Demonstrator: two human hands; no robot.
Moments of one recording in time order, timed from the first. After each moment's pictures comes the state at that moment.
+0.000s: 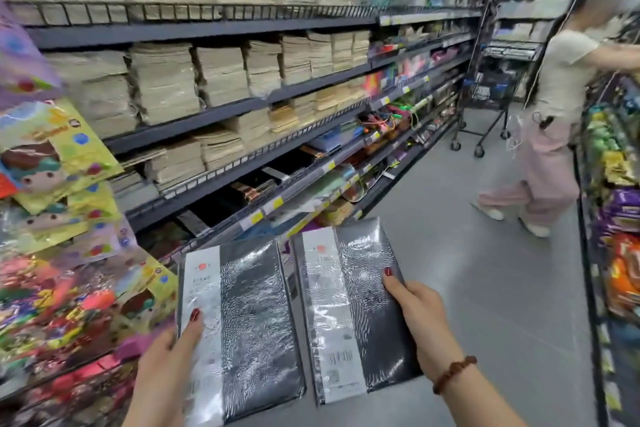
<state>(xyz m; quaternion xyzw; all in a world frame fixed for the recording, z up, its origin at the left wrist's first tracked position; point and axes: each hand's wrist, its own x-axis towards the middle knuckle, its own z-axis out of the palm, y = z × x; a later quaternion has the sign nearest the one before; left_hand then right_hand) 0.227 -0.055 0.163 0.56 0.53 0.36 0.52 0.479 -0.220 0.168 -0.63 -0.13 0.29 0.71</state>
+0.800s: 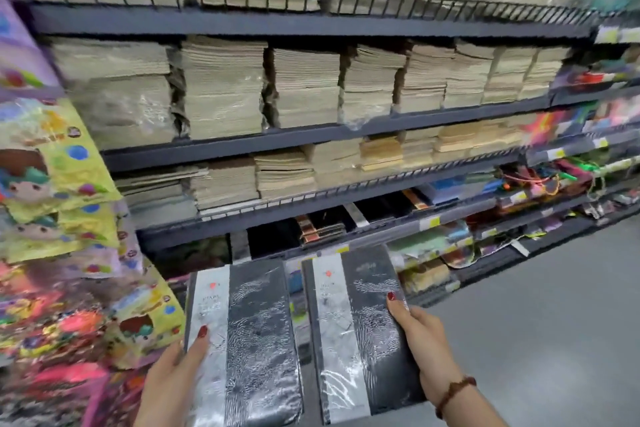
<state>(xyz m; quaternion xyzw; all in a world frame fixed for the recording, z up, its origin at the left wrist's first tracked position) 0.397 0.072 0.154 0.39 0.67 0.44 0.46 0.702 0.059 0.119 -0.65 -0.26 0.45 0.55</state>
